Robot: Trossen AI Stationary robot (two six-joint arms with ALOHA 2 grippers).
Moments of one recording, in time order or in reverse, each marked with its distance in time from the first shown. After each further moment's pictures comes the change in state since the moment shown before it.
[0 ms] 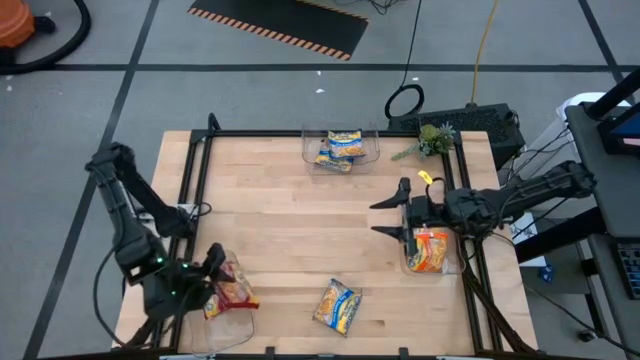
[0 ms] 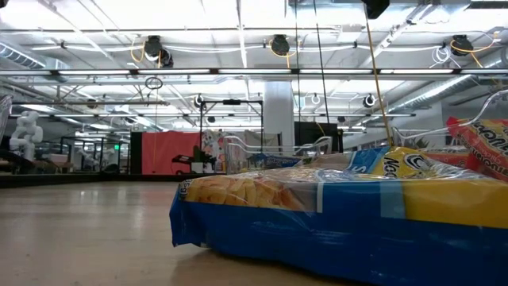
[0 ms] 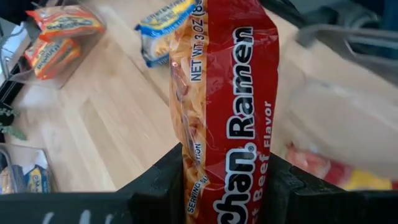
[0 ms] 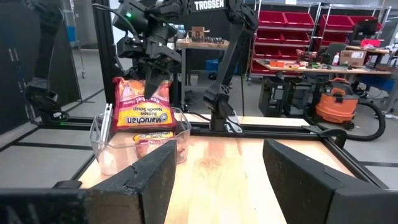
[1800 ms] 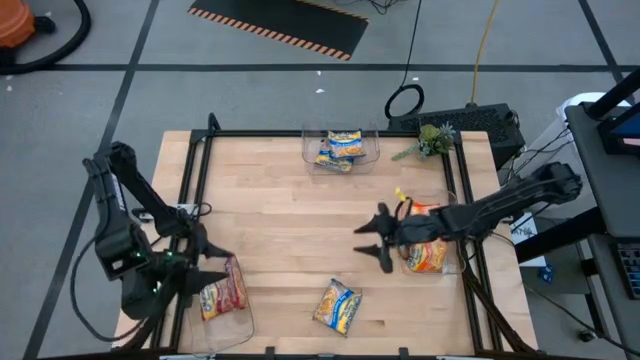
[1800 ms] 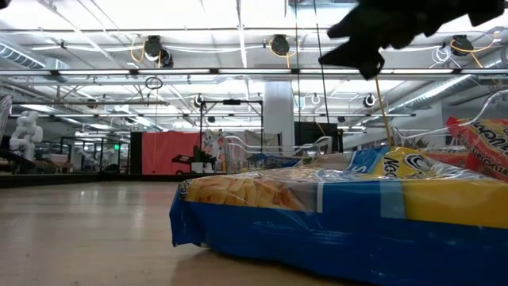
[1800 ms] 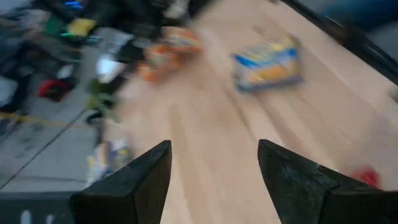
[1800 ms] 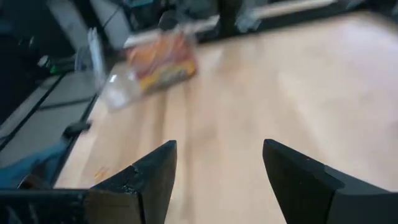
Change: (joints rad) left arm -0.047 -0.002 0.167 -0.158 -0.347 -0.169; right arm 0.018 0.307 0.000 -0.052 -0.025 0.355
